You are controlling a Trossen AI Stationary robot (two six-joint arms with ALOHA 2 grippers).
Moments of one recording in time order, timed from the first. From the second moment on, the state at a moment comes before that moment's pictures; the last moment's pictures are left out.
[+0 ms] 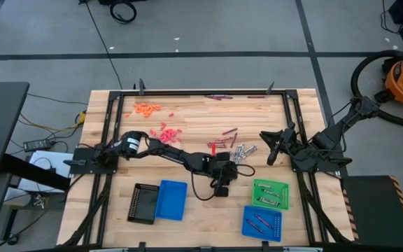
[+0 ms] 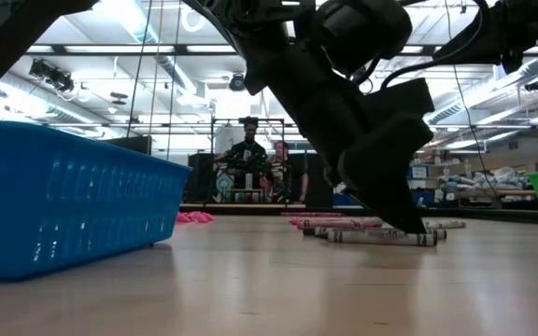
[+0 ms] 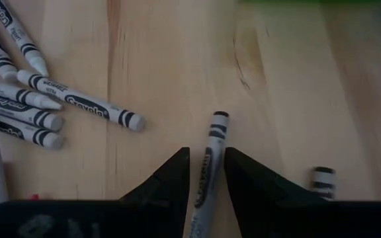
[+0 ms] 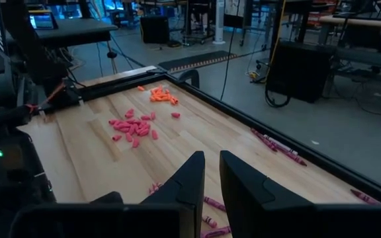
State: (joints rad) left arm -0.15 2.33 1.69 -0.24 -0.11 -0.01; right arm 0.63 0.67 0.51 -0.43 1.20 0.60
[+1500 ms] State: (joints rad) left arm -0.28 2.21 1.69 0.14 -0.19 0.28; right arm 0.66 0.74 0.51 -0.22 1.11 0.54
